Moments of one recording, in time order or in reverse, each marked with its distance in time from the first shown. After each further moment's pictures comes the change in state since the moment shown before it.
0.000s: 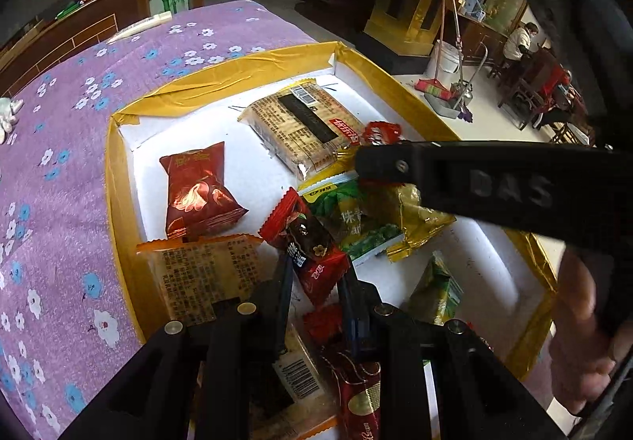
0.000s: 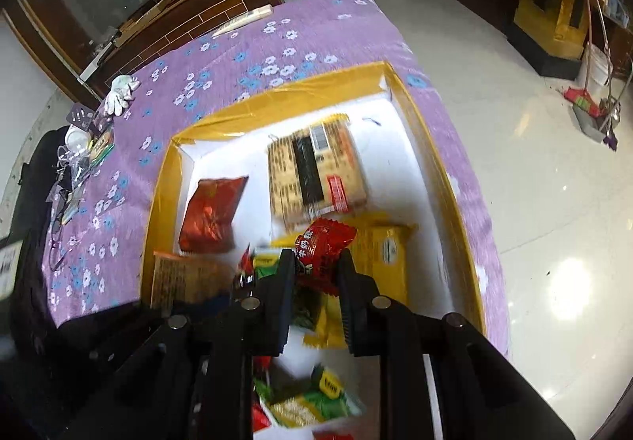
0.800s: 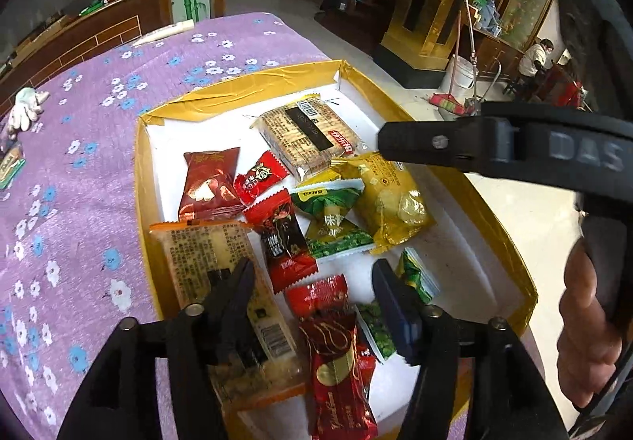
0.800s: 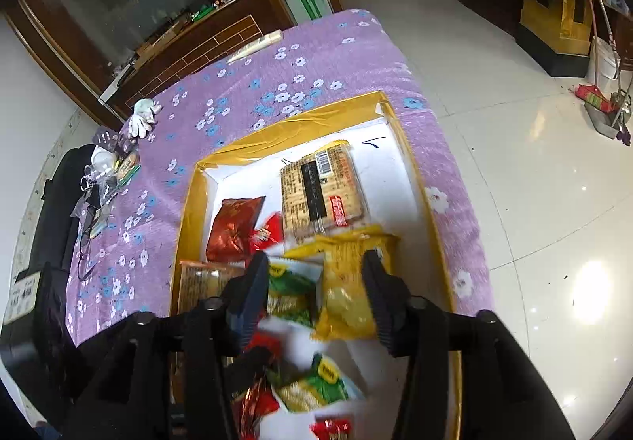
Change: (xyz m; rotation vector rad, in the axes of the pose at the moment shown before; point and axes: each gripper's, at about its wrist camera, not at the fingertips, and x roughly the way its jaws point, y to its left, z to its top) left arm -0.029 -0.017 -0.010 -0.049 -0.038 0.057; right arm -0.045 -0.018 -0.010 0.041 -0.078 0.090
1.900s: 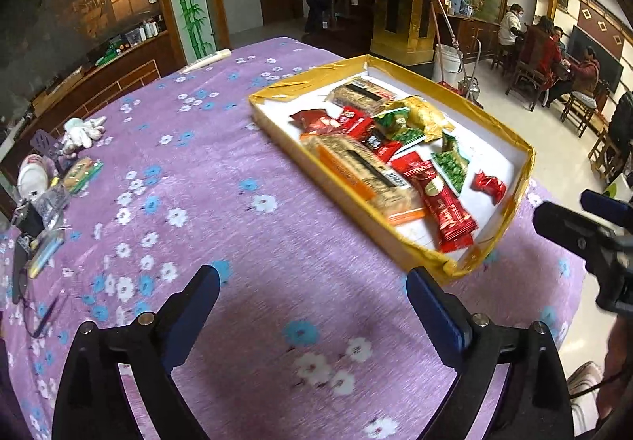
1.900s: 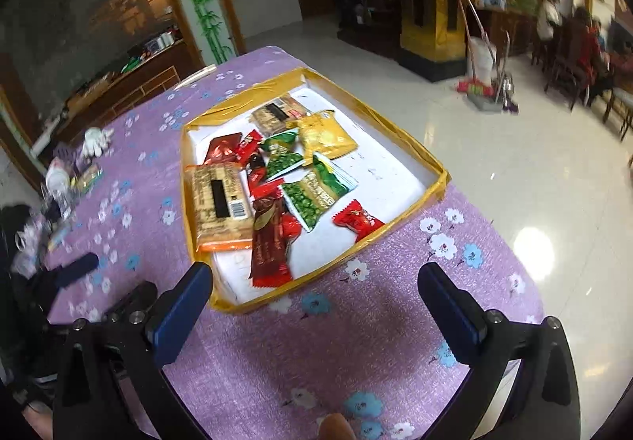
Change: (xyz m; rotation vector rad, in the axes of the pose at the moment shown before) left arm -0.099 0.090 -0.105 0.213 -0.099 0.085; right arm -0.077 0.108 -0.189 0.162 -0.228 -0.398
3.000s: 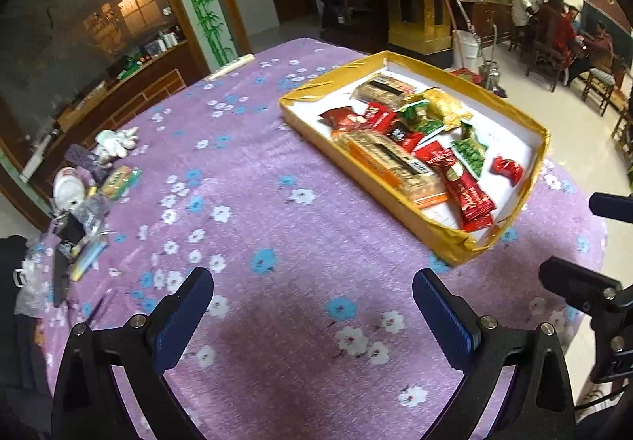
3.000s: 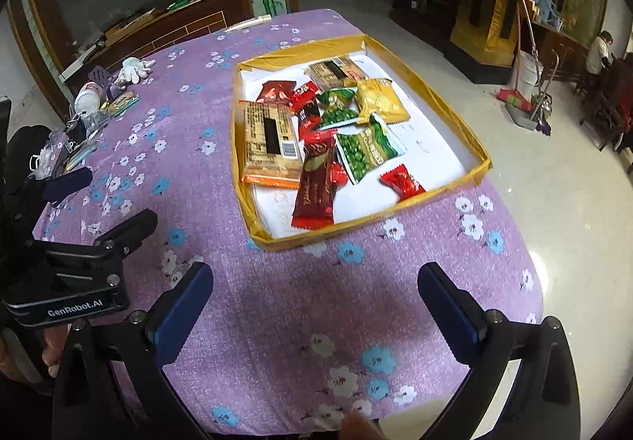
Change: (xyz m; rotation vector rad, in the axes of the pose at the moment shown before) left arm -0.023 0.000 -0.004 0.047 0.018 0.135; right arm -0.007 0.022 -0.014 -0.174 0.132 0.102
